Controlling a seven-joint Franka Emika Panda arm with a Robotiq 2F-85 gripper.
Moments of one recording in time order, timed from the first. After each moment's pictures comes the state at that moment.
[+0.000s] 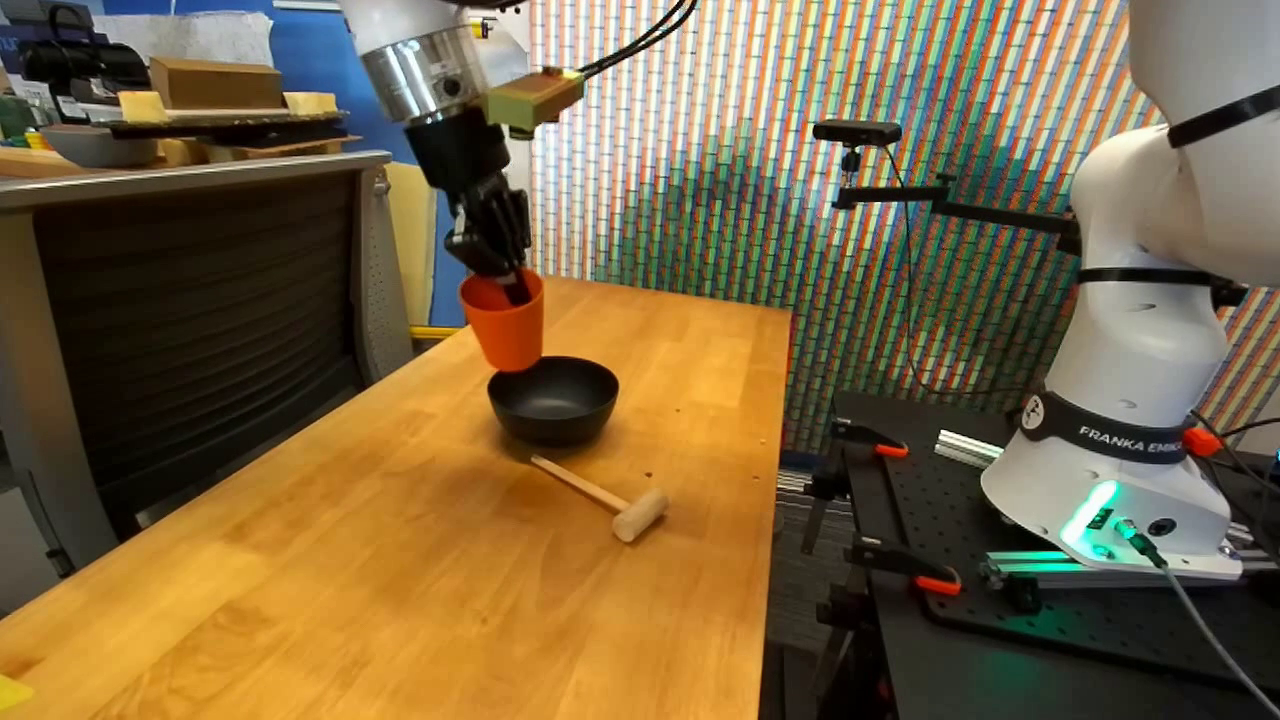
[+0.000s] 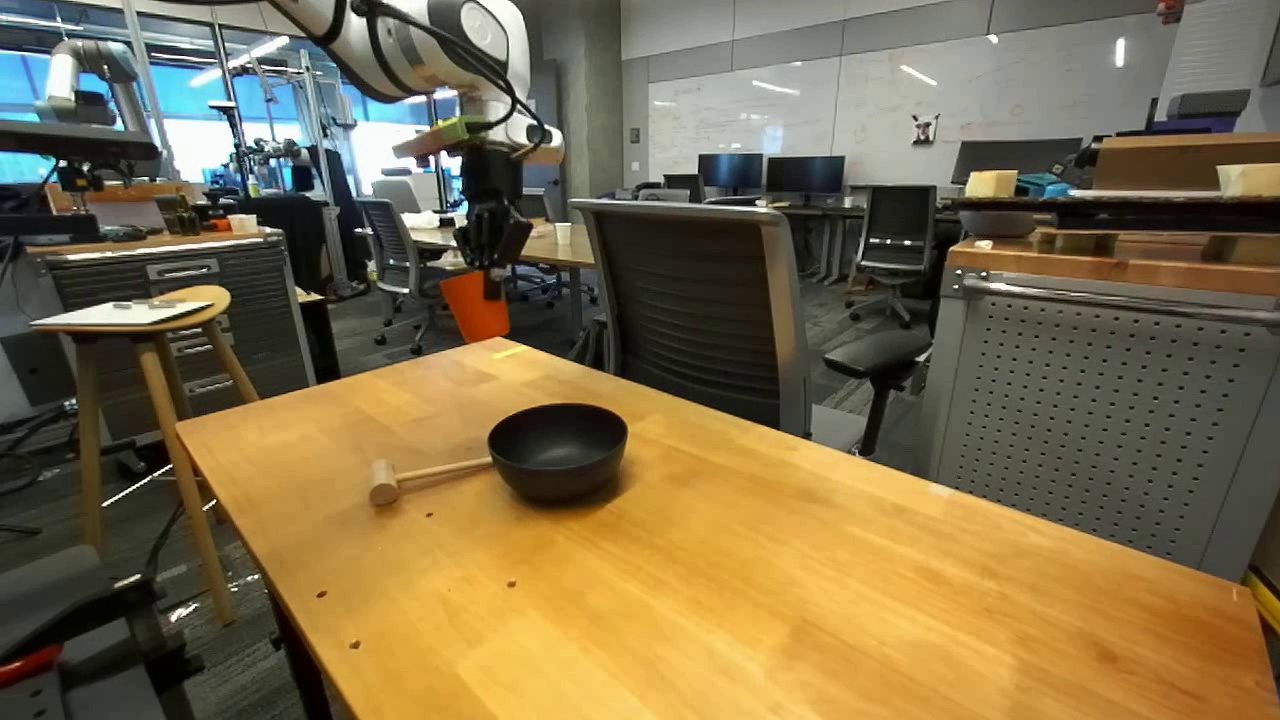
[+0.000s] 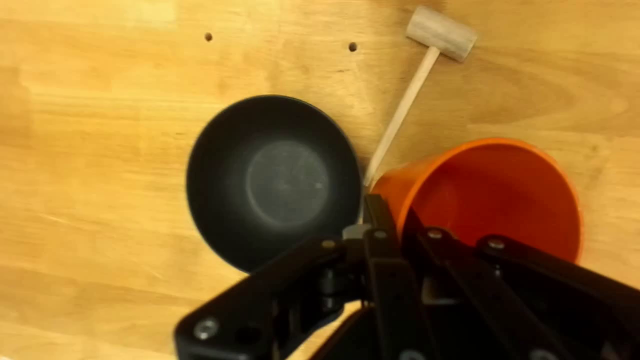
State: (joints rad) arm 0.21 0.43 0.02 -1.59 -0.15 1.74 0.23
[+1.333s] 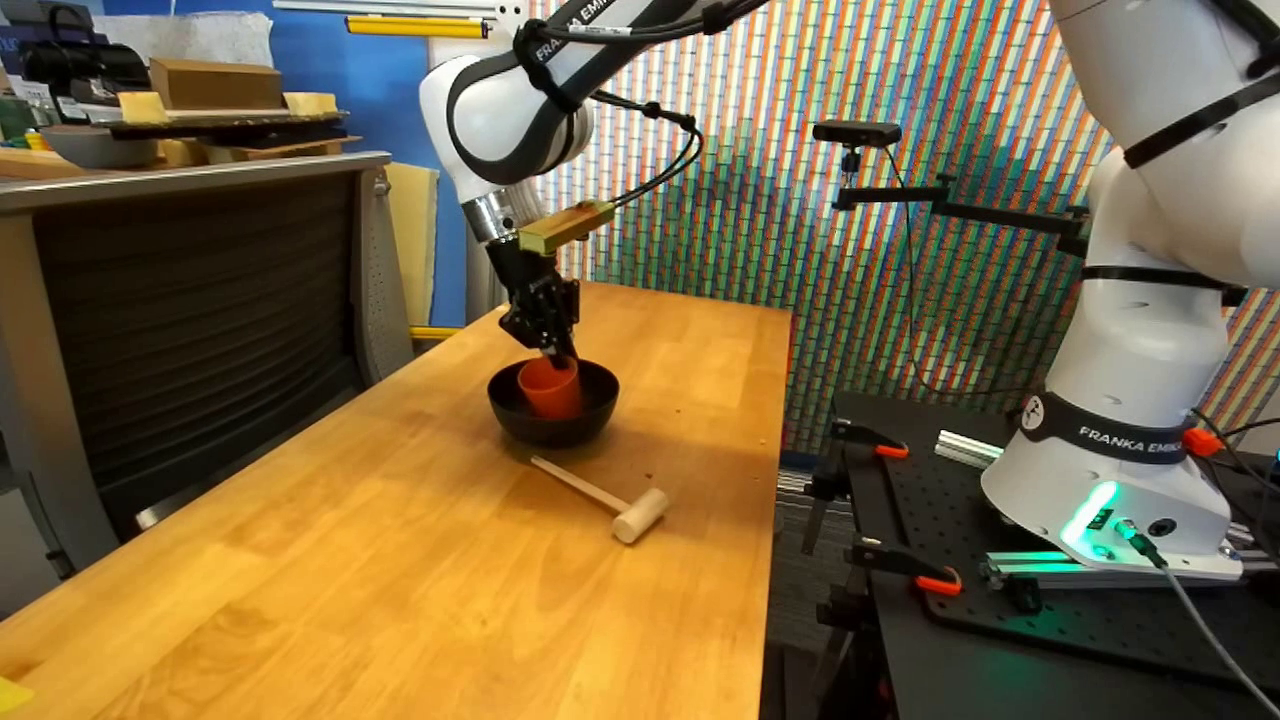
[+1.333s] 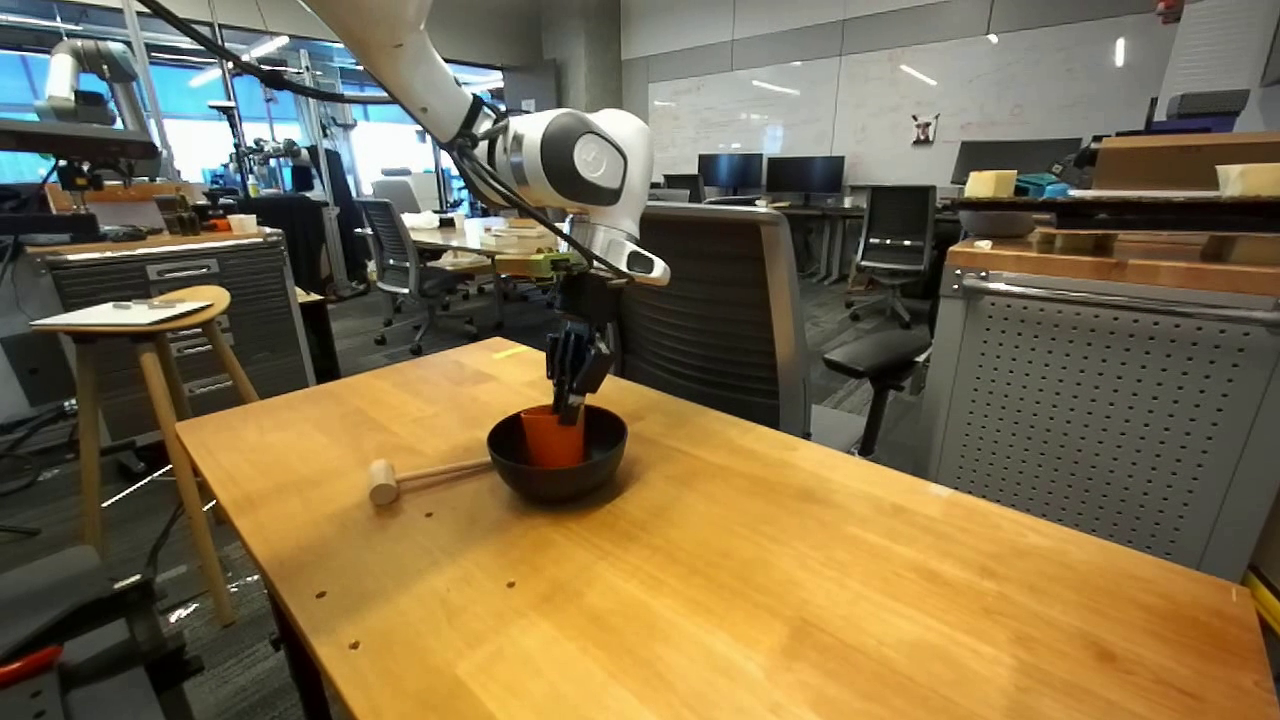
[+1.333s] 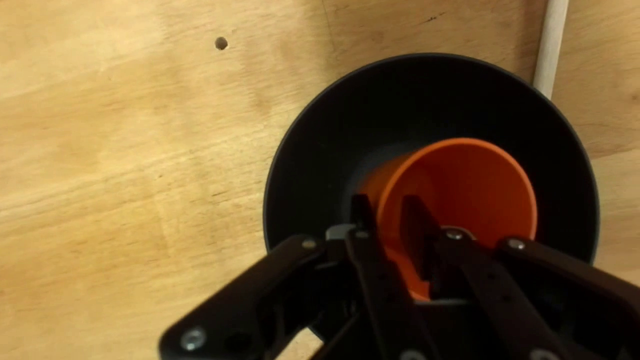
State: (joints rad) arm 0.02 0.65 -0.03 -1.59 -0.03 1.88 0.28
